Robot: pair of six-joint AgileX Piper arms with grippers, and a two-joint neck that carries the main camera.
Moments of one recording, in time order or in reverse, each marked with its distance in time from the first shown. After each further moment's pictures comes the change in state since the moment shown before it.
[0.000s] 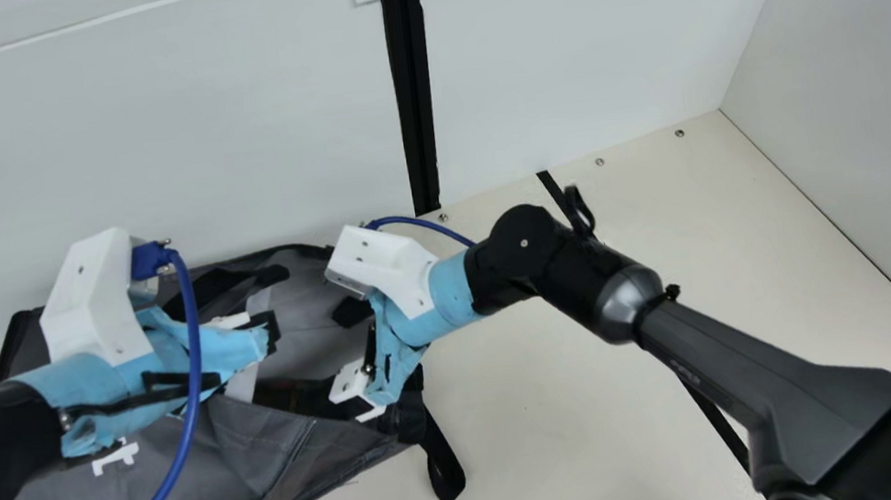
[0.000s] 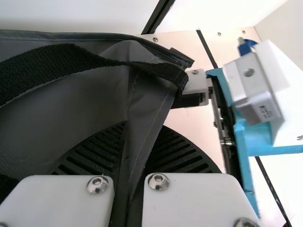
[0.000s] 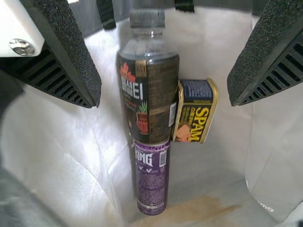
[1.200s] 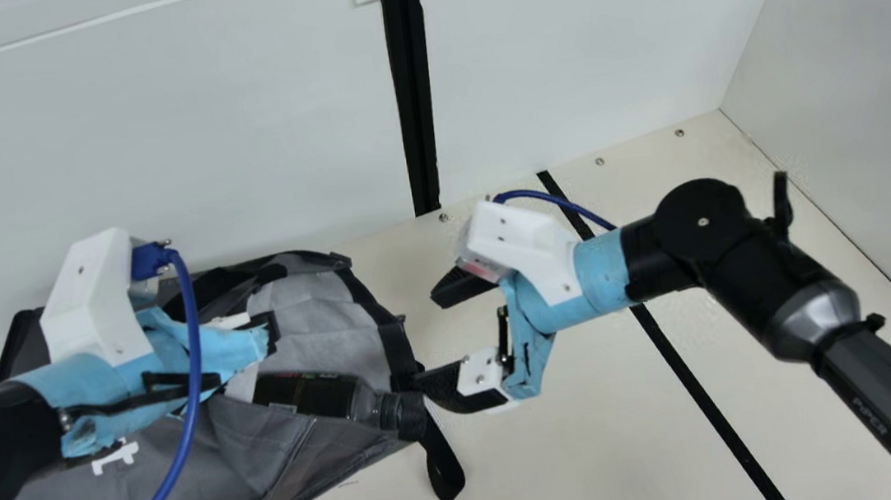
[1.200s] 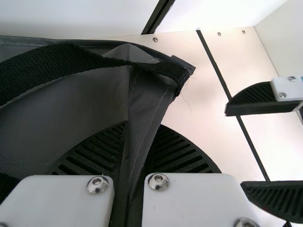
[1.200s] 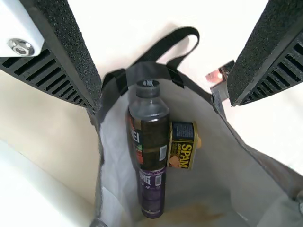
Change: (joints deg) left arm 0.0 0.0 0.0 0.0 0.0 0.0; right arm -17.5 -15.2 9.5 -0.2 14.6 -9.0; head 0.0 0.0
